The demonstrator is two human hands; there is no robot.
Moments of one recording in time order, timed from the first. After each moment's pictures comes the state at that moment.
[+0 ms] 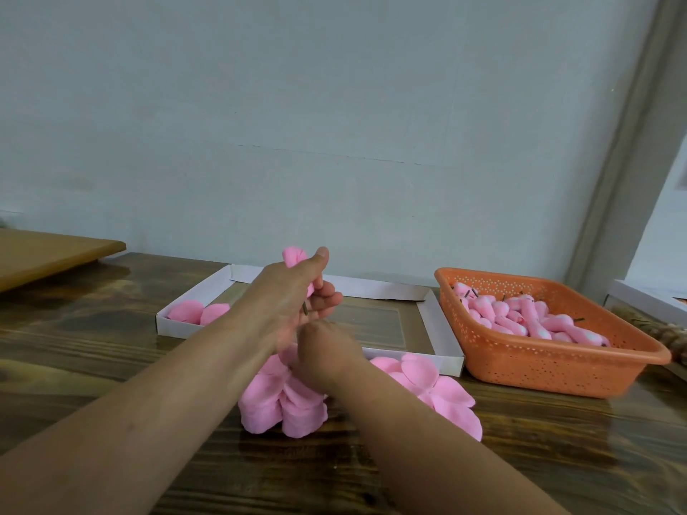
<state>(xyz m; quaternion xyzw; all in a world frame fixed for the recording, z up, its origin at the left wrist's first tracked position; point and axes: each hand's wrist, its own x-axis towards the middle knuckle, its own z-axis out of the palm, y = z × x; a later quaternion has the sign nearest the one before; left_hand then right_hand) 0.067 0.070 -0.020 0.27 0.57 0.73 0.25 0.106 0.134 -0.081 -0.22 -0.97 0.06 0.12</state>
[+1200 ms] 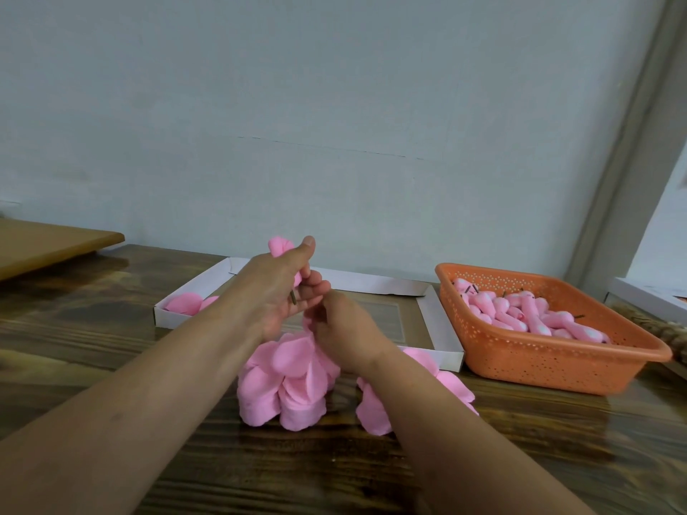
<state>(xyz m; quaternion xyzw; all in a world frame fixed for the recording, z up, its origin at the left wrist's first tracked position) 0.055 0.068 -0.022 0.25 0.55 0.76 0.24 0.130 0.144 -0.060 -0.17 -0.93 0.25 0.22</state>
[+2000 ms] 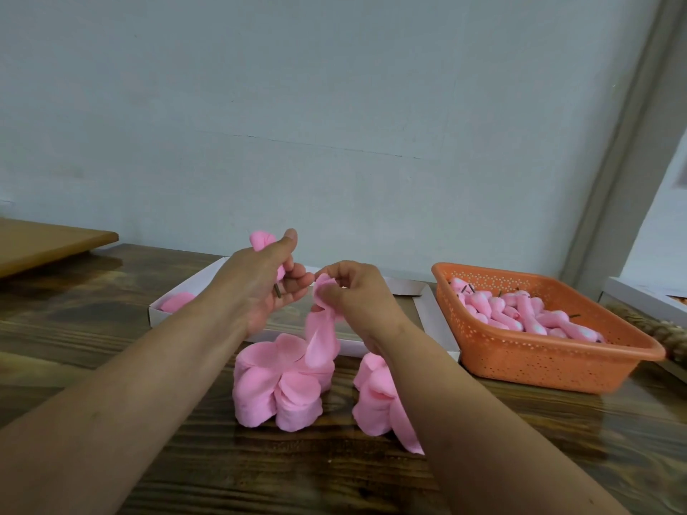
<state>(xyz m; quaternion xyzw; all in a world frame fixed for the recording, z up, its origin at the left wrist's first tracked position) 0.044 0.062 -0.018 0.24 0.54 0.77 0.23 0.139 0.157 -0.037 -0.14 -0.78 0.53 0.31</state>
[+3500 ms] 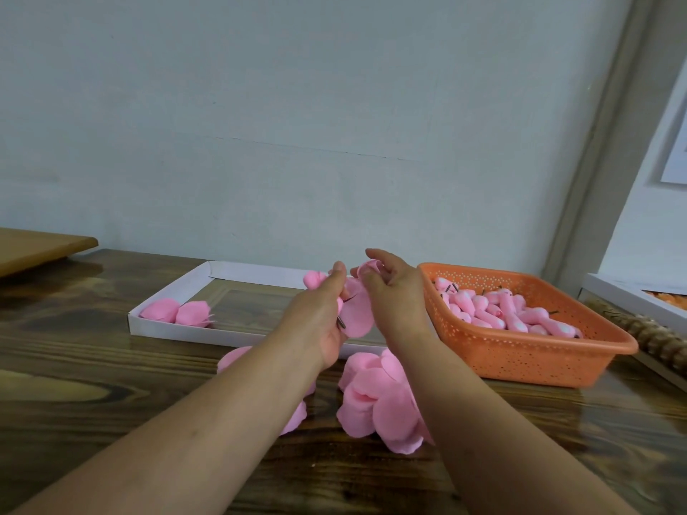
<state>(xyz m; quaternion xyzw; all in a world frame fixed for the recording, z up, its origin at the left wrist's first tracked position) 0.103 0.122 -0.044 0.16 0.46 0.78 0.38 0.165 0.192 -0.041 -0.24 -0.72 0.44 0.47</state>
